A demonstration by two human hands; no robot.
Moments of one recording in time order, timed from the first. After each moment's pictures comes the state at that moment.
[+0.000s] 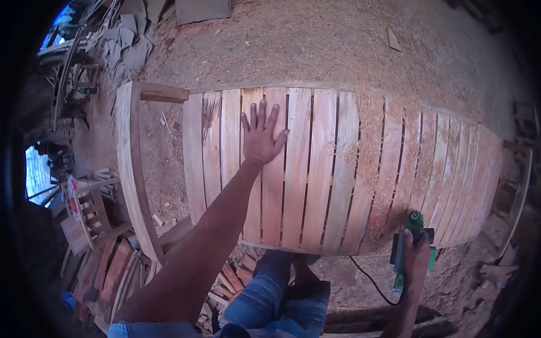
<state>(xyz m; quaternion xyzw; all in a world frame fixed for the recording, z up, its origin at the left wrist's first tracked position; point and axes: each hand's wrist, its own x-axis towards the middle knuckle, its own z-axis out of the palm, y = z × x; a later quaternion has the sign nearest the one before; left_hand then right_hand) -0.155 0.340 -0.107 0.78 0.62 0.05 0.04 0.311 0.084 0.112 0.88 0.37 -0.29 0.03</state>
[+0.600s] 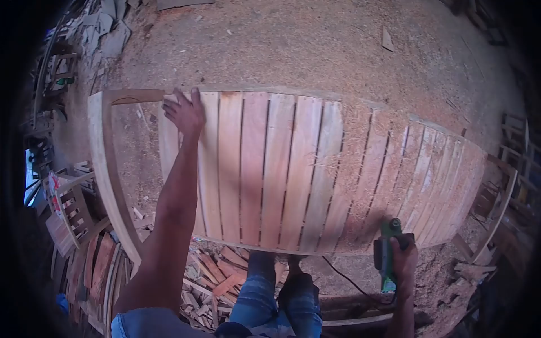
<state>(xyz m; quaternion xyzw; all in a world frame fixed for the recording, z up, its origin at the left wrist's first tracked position) -0.287 0.458 -0.135 0.48 0.87 0.08 -0.02 0.368 0.116 0.115 0.85 0.39 -0.36 -0.02</state>
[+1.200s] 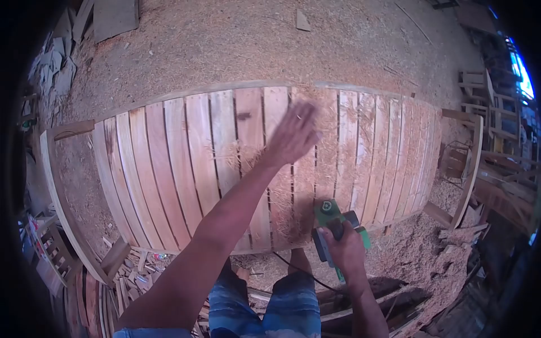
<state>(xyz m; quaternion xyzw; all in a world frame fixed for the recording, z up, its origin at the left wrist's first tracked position) 0.280 0.339 -0.117 0.84 0.40 0.25 0.27 0.399 0.103 0.127 0.85 0.37 -0.37 0.08</state>
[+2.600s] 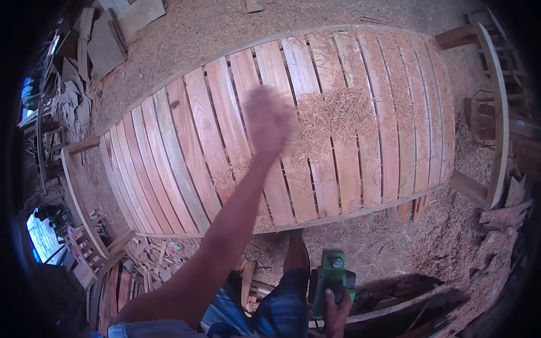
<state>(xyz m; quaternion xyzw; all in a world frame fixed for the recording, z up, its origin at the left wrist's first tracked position) 0.457 0.207 -0.133 0.77 0.59 0.18 0.16 0.538 -0.293 0.116 0.86 0.00 -0.47 -0.19</state>
